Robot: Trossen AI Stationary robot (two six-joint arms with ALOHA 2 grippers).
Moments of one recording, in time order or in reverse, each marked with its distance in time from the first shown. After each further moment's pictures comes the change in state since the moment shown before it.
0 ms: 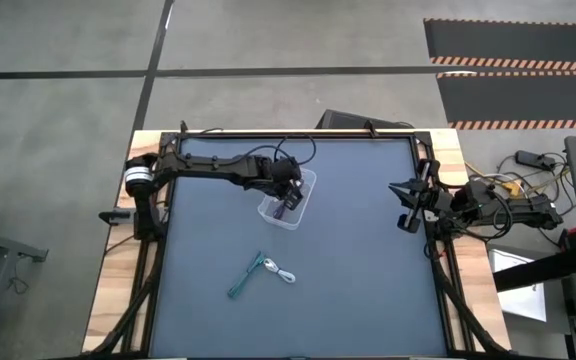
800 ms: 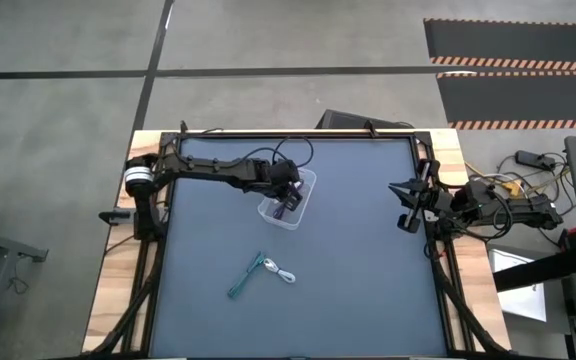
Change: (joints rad) left arm 0.003 0.000 -0.072 0.100 -0.001 -0.031; right arm 0.000 0.000 0.000 0.000 0.000 0.000
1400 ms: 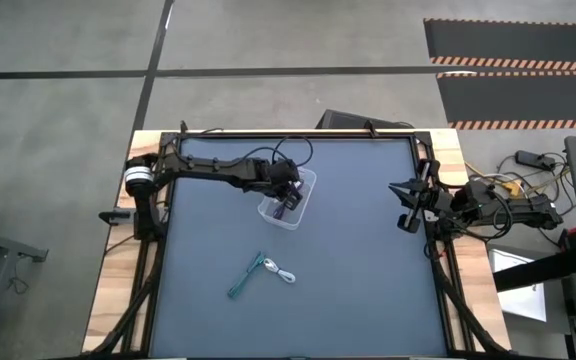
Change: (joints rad) left arm 0.004 0.000 0.000 0.000 -0.002 -0.001; right arm 0.000 0.000 0.000 0.000 0.000 0.000
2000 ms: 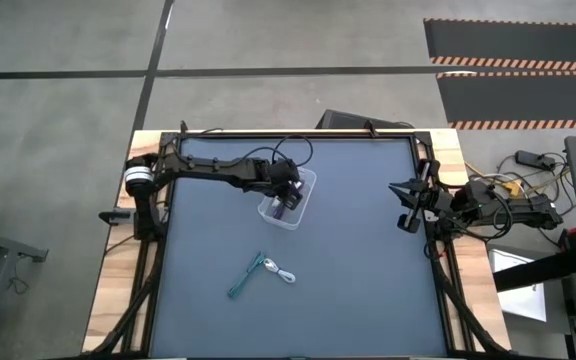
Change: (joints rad) left arm 0.000 0.000 0.000 0.003 -0.002 -0.001; right arm 0.000 0.000 0.000 0.000 0.000 0.000
